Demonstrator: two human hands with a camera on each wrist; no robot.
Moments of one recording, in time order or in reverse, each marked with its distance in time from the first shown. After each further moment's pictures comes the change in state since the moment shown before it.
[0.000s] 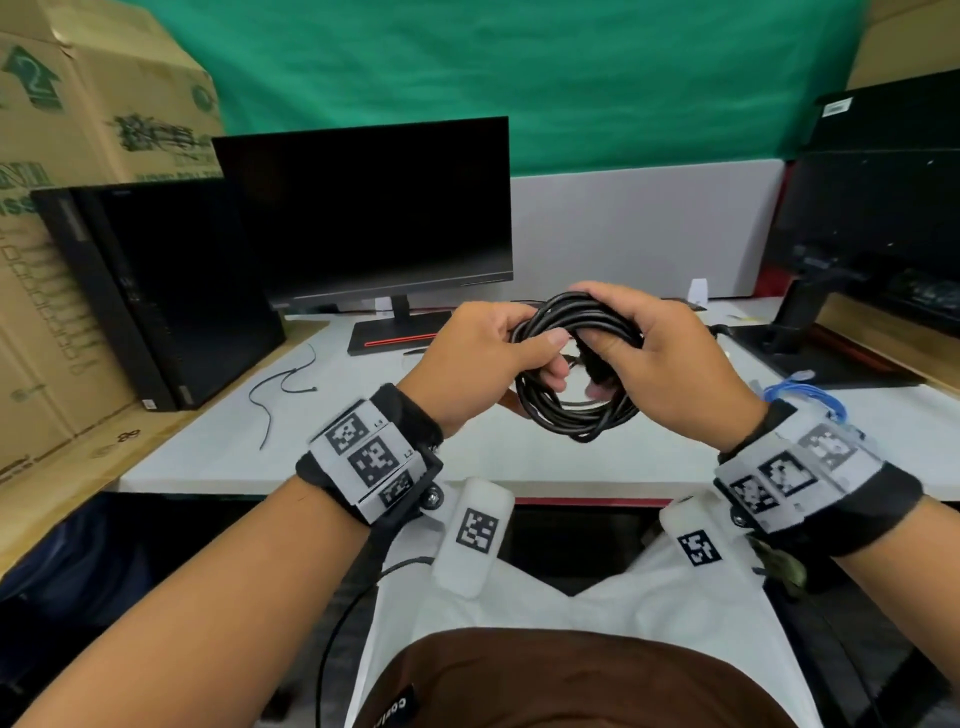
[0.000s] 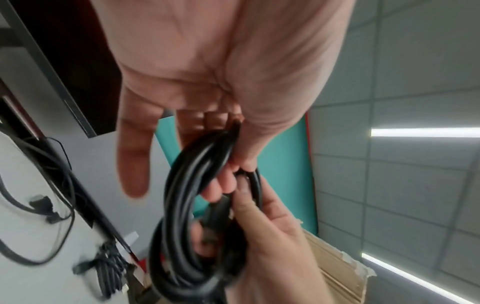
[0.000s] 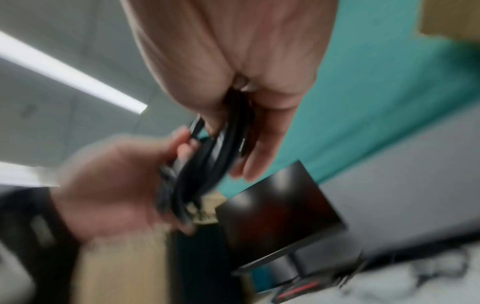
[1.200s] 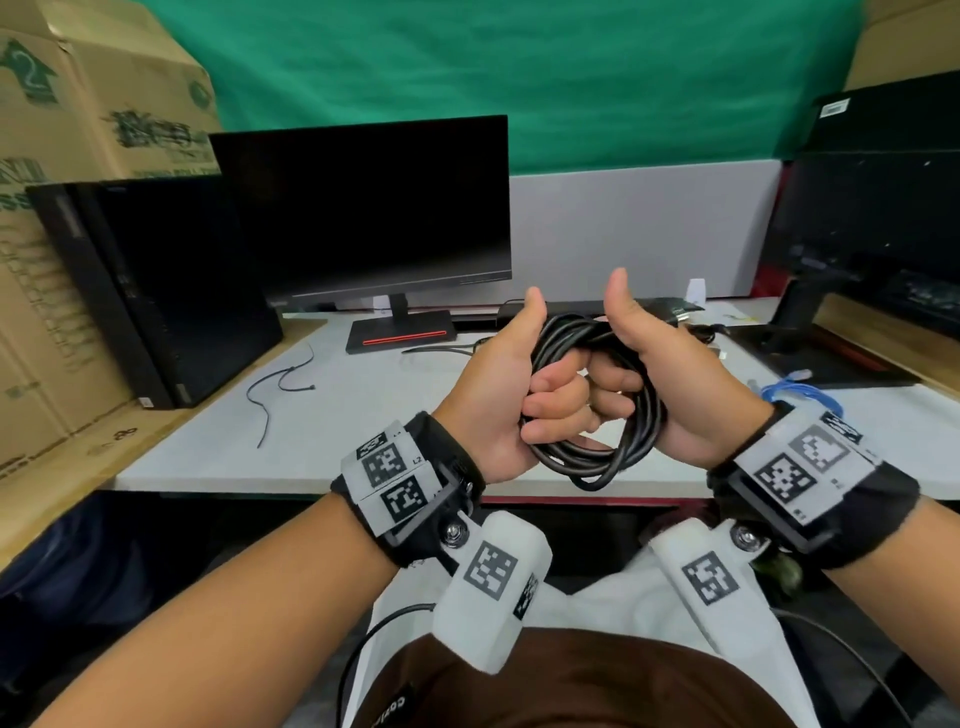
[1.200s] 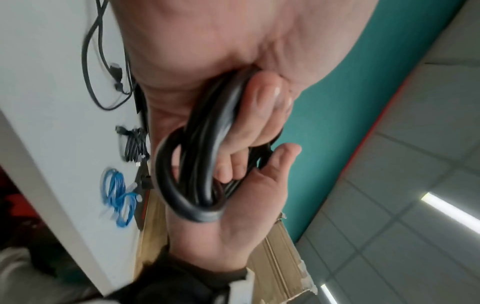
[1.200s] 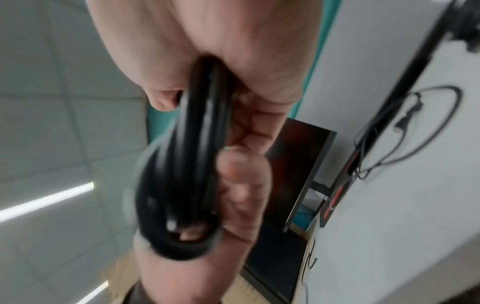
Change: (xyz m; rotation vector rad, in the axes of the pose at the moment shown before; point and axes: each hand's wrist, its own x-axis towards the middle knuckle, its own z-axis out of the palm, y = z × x) left_hand -0.009 0.001 0.034 -0.801 -0.234 -0.302; right_hand -0.004 -0.014 0.006 0.656 -0.159 0.465
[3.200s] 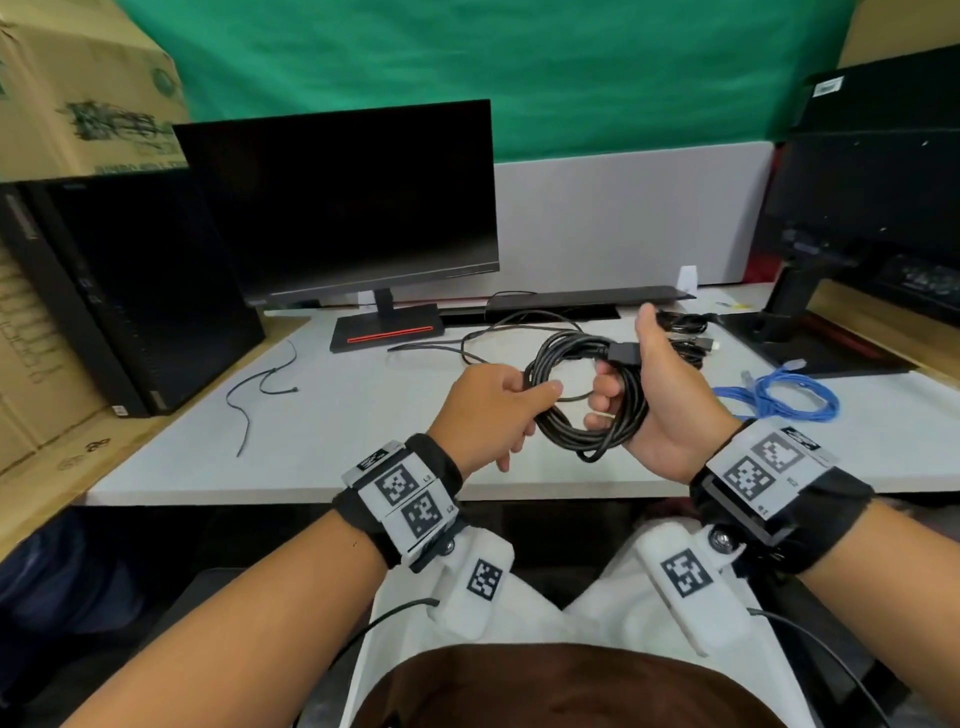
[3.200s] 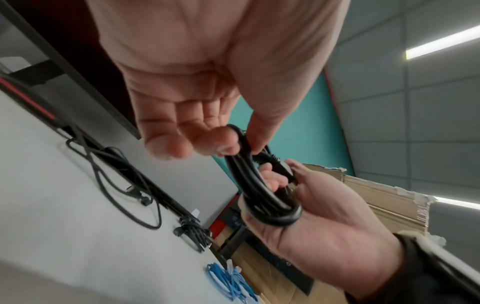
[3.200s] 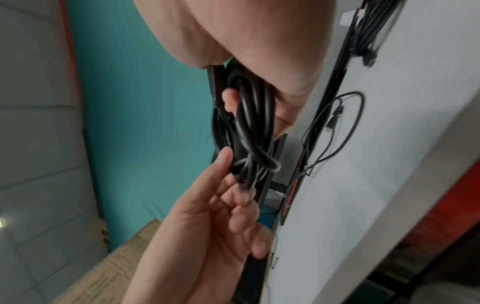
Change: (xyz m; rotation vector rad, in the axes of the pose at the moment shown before) left_hand 0.034 -0.032 -0.050 0.863 0.438 0.130; right_hand 0.027 0.041 -0.031 0.269 0.384 0.200
